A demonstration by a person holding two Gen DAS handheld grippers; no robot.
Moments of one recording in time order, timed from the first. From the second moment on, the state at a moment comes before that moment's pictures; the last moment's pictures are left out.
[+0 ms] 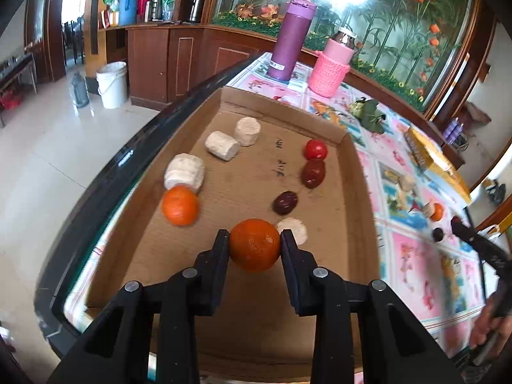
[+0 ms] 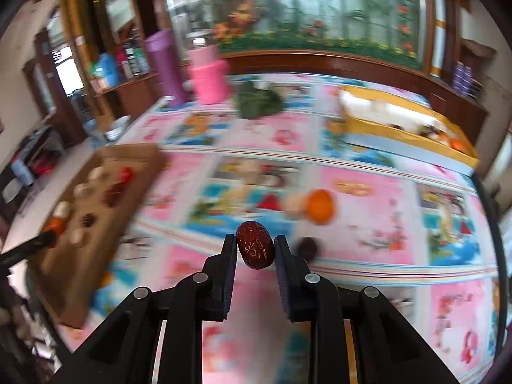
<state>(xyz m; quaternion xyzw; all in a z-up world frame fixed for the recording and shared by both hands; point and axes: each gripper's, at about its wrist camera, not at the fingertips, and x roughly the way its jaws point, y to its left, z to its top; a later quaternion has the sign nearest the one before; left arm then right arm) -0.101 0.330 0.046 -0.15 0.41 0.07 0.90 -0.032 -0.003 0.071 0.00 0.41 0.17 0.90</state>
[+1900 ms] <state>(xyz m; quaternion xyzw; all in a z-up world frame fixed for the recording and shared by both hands) -0.136 0.210 0.102 0.04 0.34 0.08 0.94 -0.096 0.001 0.066 -0.02 0.37 0.18 0.91</state>
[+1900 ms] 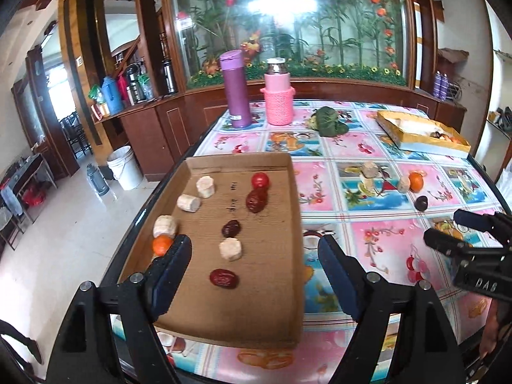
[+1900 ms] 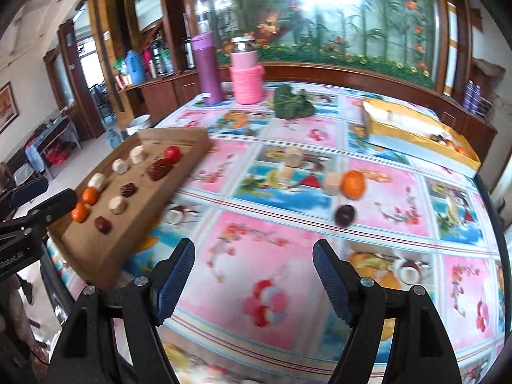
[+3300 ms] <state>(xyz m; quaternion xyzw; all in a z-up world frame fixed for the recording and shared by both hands) 0.028 0.116 0.043 -0.05 0.46 -0.08 0.88 0.063 -0.093 0.013 0.11 0.44 0.19 0.87</state>
